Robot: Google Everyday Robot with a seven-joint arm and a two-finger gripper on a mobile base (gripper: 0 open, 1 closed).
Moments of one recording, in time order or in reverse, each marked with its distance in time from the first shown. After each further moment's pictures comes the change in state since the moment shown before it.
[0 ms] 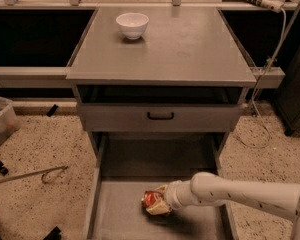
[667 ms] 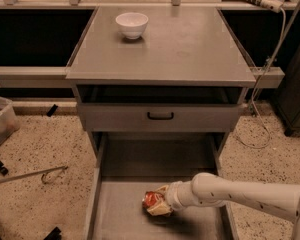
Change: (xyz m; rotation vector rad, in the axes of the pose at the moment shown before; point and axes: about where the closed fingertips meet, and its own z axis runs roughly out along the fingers) arm 0.000 0.000 0.000 0.000 0.000 0.000
